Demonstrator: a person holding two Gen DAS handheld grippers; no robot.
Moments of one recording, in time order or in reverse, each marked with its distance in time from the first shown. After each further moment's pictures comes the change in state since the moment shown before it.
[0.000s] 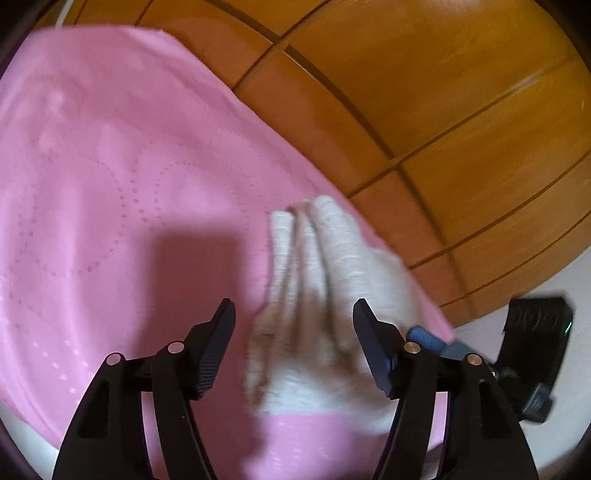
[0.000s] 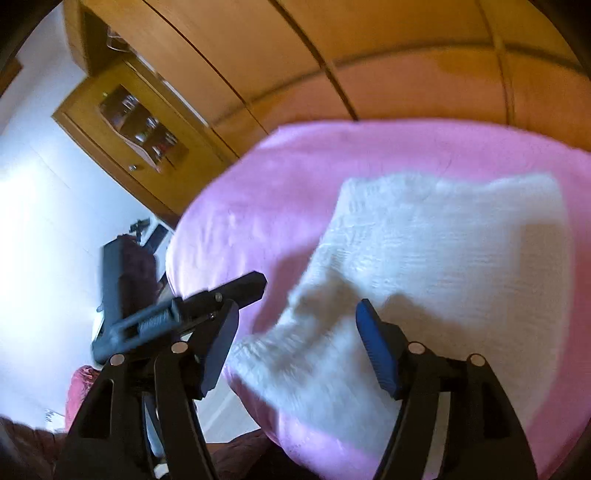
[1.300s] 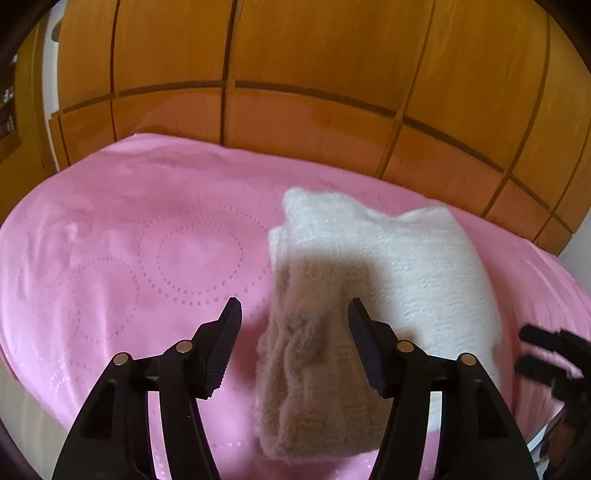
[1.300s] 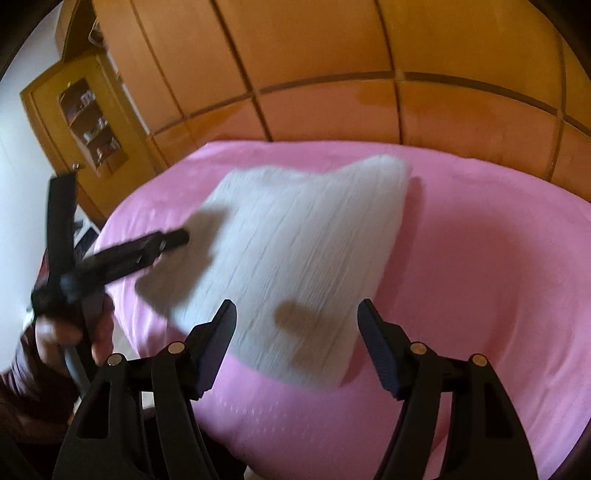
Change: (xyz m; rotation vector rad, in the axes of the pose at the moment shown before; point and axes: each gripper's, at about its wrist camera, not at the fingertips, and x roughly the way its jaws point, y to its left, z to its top) left arm 0.037 -0.108 -0.027 0.466 -0.099 0.444; right arm -0.076 -0.050 -0.068 -0.052 -0.105 -0.319
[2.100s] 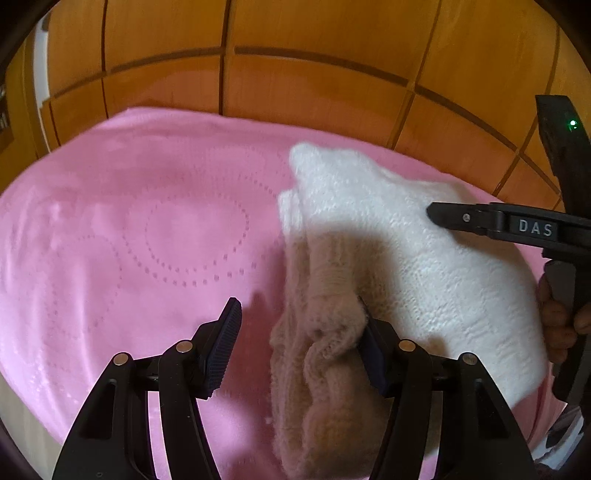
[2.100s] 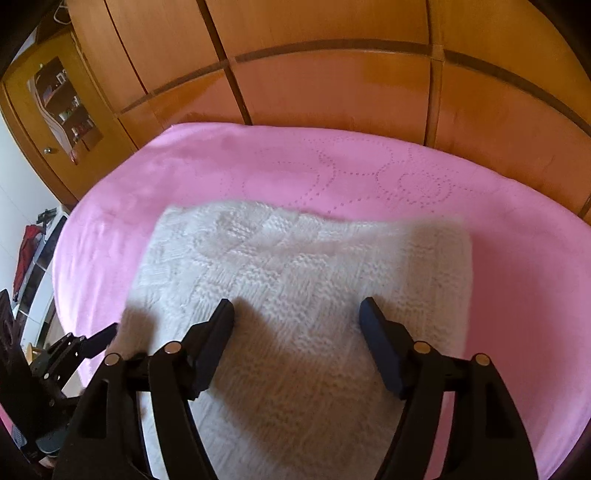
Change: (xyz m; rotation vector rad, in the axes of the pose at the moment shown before) left arm 0.047 0.018 -0.010 -0.002 0.094 -0.002; right arm 0.128 0.000 0.090 -0.028 0.132 -0.076
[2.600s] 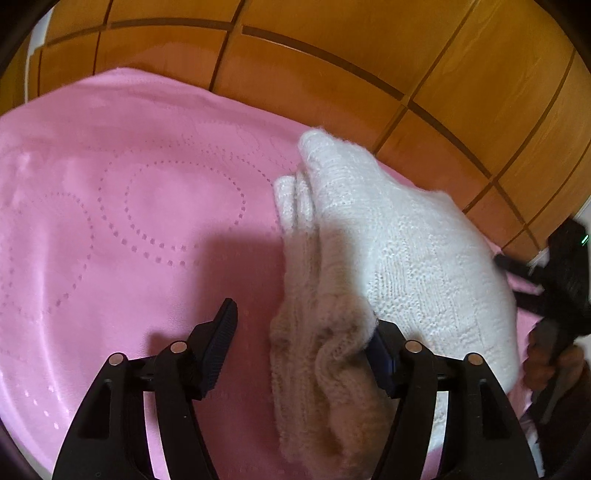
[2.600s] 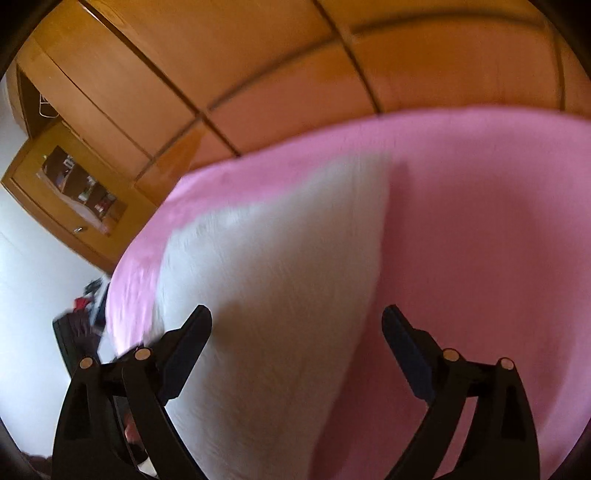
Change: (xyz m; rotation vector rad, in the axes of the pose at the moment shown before) left arm 0.009 0.035 -0.007 -0.120 0.021 -0.225; right arm -0.046 -0.087 -0.071 0.292 -0.065 0.251
